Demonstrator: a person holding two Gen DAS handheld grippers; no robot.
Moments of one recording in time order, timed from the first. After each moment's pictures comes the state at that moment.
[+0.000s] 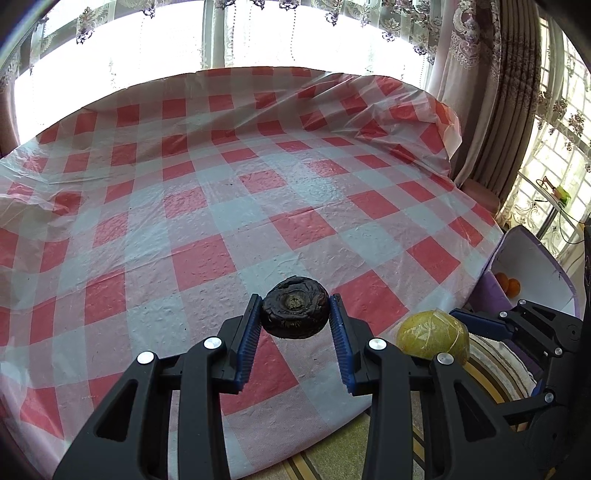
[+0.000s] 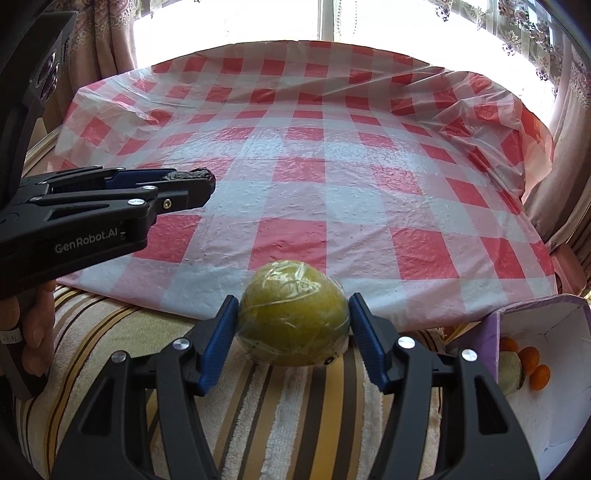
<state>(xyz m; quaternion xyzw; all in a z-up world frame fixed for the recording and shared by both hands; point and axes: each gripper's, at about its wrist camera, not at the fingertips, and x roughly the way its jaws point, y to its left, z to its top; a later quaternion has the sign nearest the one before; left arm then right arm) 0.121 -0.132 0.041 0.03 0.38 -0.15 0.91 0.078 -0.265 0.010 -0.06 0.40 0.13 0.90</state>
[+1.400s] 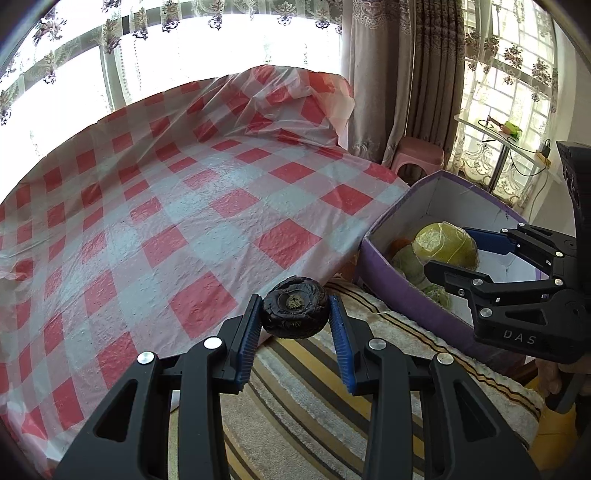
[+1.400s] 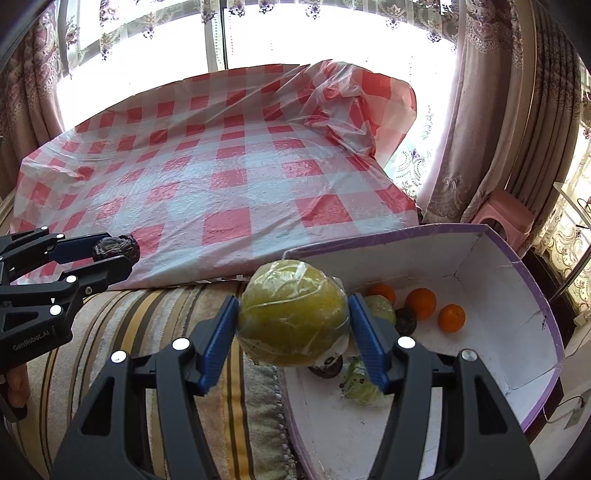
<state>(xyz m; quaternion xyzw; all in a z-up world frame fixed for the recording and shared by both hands) 0.057 -0.265 0.058 0.13 0.37 -0.25 0.88 0.016 -0.434 0.038 0.01 0.38 0.00 0.93</state>
